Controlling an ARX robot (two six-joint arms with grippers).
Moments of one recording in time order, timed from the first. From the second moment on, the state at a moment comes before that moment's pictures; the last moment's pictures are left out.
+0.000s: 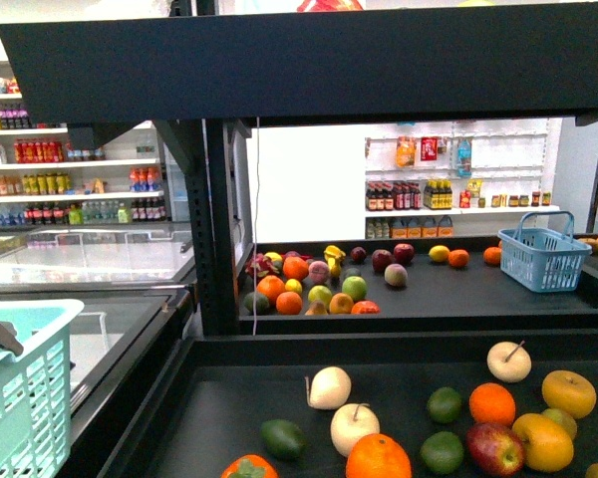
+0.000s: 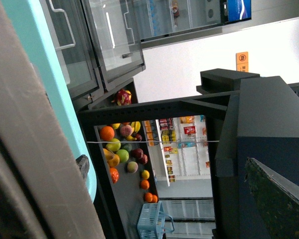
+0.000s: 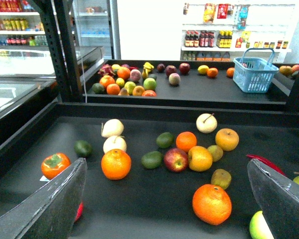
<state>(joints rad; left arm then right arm) 0.33 1.53 0.88 0.60 0.24 -1.32 0.00 0.00 0.02 0.00 0.00 0.00</state>
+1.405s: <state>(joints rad) 0.34 1.40 0.94 0.18 0.16 -1.24 0.00 0.00 0.02 0.00 0.00 0.00</state>
